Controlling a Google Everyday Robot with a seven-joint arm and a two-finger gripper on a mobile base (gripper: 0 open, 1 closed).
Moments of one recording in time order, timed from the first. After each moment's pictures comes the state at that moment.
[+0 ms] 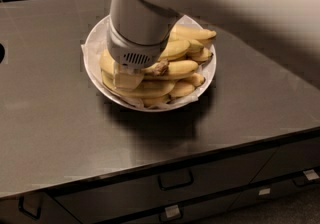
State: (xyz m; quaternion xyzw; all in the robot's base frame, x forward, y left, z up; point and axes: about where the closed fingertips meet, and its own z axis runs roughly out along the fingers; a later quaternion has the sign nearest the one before) arm 0.464 0.058 0.957 -0.70 0.66 -0.04 0.26
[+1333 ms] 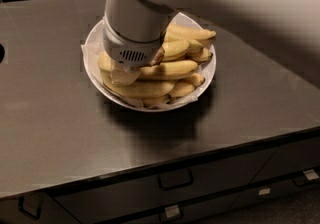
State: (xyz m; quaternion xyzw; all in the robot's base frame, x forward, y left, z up) arm 0.465 0.061 0.963 -0.70 0.66 -0.05 0.26
